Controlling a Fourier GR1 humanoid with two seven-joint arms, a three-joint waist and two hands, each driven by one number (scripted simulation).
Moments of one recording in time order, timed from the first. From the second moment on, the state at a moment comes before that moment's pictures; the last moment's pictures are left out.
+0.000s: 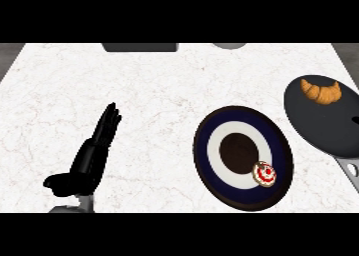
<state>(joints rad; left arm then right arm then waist) -0.01 0.06 -0.17 -1.59 0.01 0.06 -0.11 -0.51 -0.55 -0.74 -0.49 0.13 -0.11 -0.49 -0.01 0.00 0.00</state>
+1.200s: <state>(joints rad) -0.02 0.05 -0.12 -1.58 0.00 0.01 -0.11 0.03 -0.36 -0.61 -1.18 -0.02 0.03 -0.41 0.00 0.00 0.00</state>
